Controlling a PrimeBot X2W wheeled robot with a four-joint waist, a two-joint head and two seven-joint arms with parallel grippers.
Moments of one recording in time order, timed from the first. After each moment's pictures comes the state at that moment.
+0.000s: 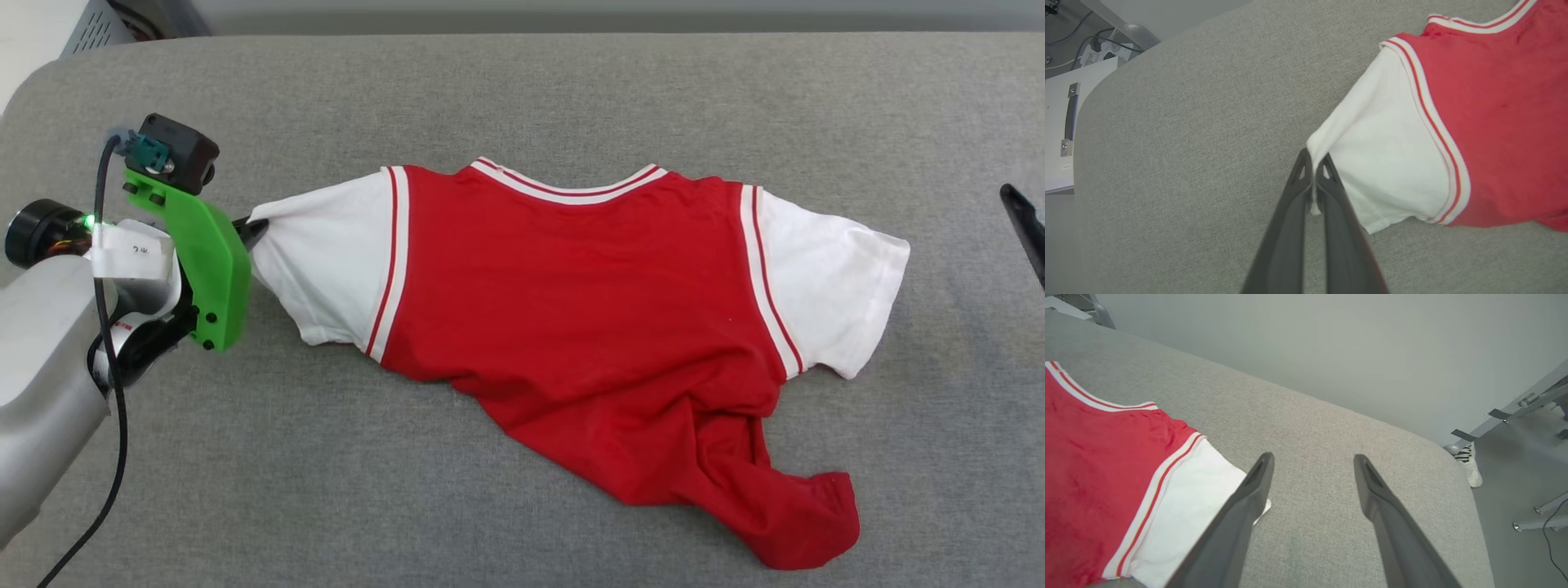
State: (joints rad) left arm -0.91 0.79 -0.96 0.35 -0.98 -0.07 0.37; right arm -0.37 -0.72 0.15 0.05 0.52 0.13 0.25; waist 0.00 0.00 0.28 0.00
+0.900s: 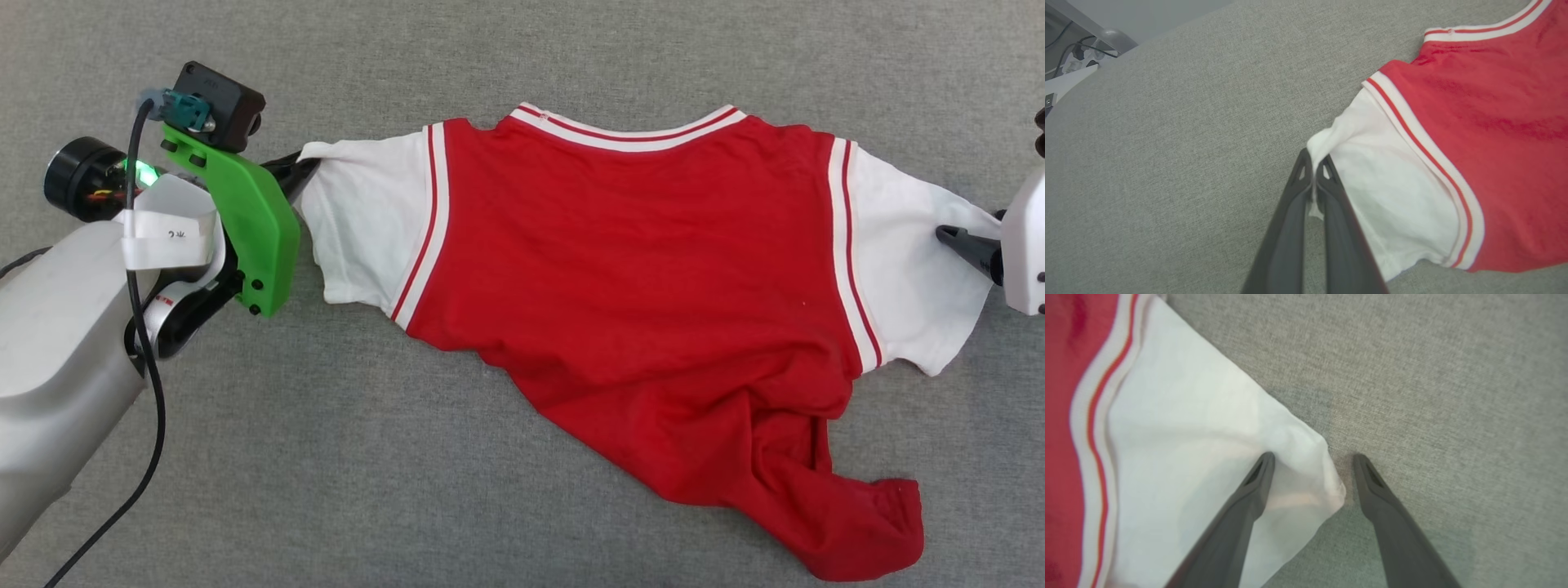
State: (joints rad) left arm -0.96 0.76 -0.94 0.23 -0.92 -0.03 0.31; right arm -0.75 -0.71 0.53 0.45 0.80 0.13 0.73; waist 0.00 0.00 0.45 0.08
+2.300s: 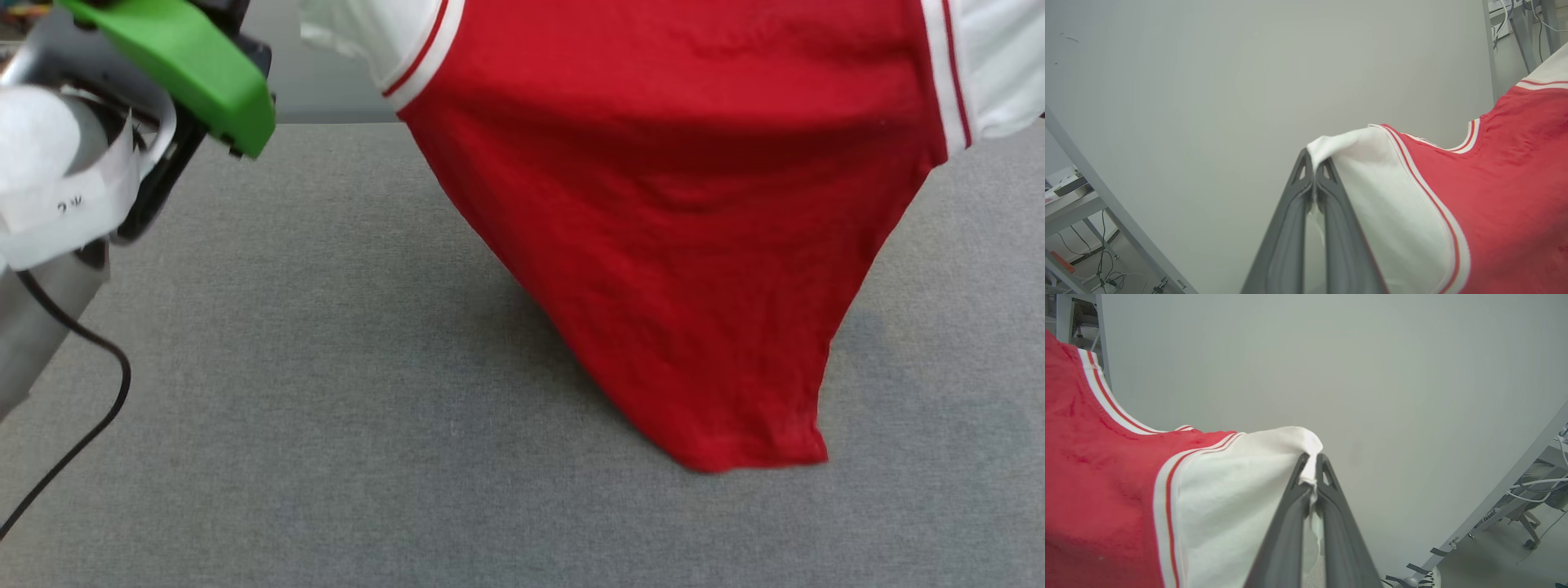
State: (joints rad) left arm -1.14 0.75 -0.83 0.08 -0.76 0.04 -0.01; right arm -0.82 -0.82 0.38 0.22 0.69 0.13 0.07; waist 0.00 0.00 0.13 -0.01
